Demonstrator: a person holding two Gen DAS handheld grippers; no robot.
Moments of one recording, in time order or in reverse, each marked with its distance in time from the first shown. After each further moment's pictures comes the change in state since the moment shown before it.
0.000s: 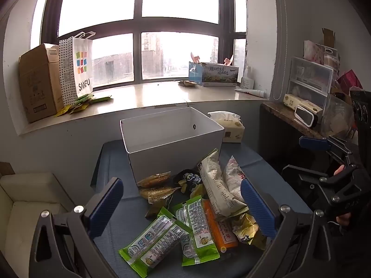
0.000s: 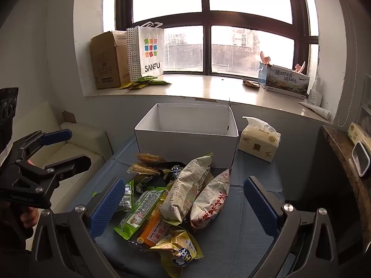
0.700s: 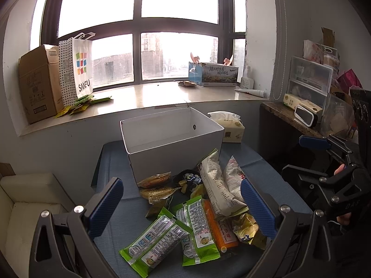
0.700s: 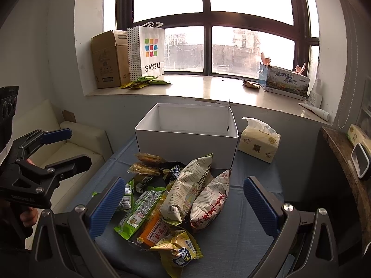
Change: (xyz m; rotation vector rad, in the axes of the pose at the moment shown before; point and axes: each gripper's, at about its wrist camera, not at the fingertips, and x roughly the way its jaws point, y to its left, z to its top) left arm 0.000 0.000 -0.001 0.002 -0.003 -0.002; right arm -0.001 0.002 0.000 -0.007 -0.002 -0.006
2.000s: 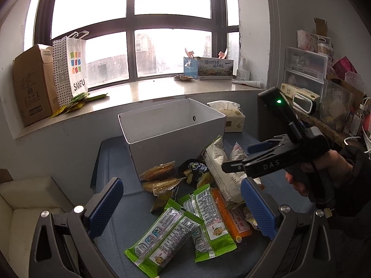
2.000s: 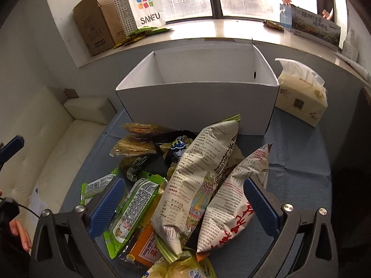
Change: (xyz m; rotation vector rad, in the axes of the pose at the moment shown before) left arm 0.016 0.017 -0.031 0.006 0.041 -0.054; right arm 0.162 -0.025 -0.009 0.104 0.332 0.165
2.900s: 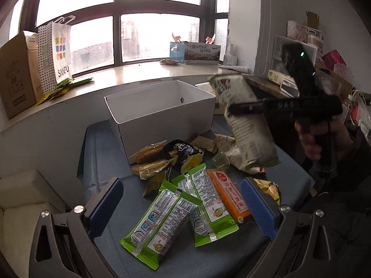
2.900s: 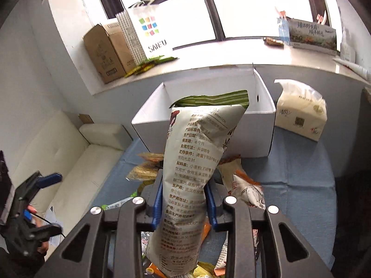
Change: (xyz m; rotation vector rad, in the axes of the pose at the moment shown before) left arm 0.014 0.020 -0.015 0.069 0.093 -0.092; right arm -0.062 -0.007 0.001 0.027 -0.206 0.092
